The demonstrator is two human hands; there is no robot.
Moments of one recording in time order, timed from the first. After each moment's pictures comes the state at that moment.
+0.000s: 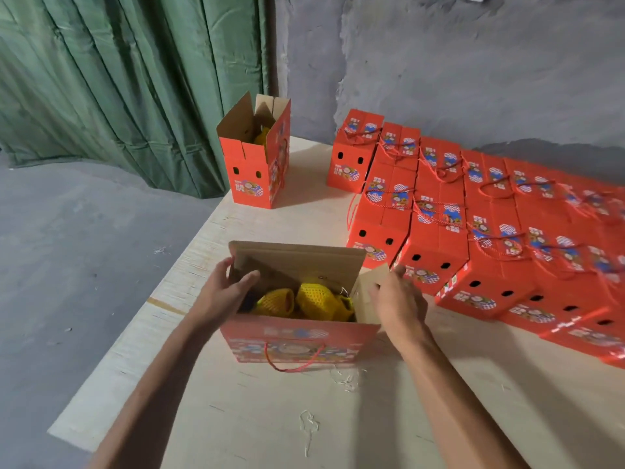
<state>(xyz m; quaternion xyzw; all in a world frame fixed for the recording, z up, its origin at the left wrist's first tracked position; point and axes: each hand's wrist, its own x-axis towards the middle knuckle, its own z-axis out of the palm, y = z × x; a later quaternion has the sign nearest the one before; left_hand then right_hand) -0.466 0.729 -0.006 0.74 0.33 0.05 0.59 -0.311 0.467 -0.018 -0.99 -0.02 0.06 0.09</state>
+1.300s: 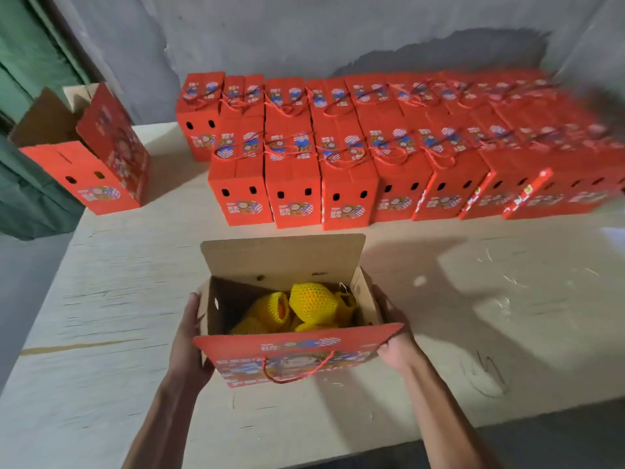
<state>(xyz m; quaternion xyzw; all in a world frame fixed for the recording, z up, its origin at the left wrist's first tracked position) -0.487 0.548 -0.111 0.49 0.30 -0.09 0.81 -0.444 0.206 -0.091 -0.49 0.33 0.17 0.79</state>
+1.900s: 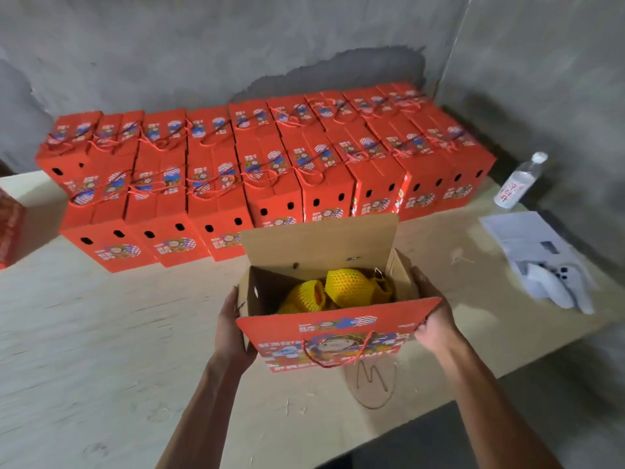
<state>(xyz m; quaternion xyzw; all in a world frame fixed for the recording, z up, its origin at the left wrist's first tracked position) -0.393 0.217 -0.110 0.43 0.25 -0.19 0.84 -0.430 -0.123 -0.067 -0.48 0.33 0.03 0.81</state>
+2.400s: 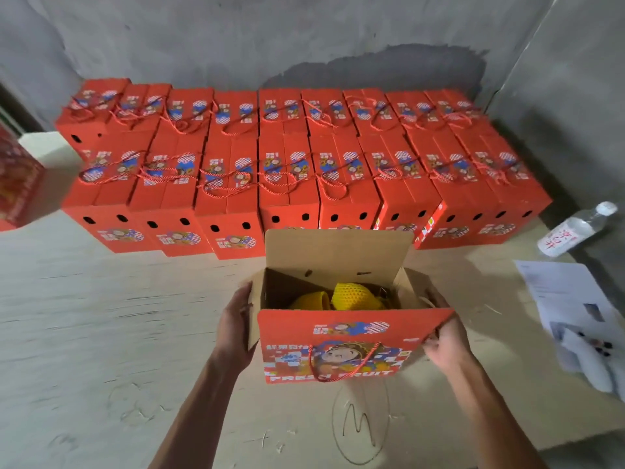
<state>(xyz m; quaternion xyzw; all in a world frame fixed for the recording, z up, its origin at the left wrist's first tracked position) -0.341 0.198 -0.118 0.45 0.23 -0.15 0.85 -0.341 -0.172 -0.098 -0.51 0.39 0.05 0.77</state>
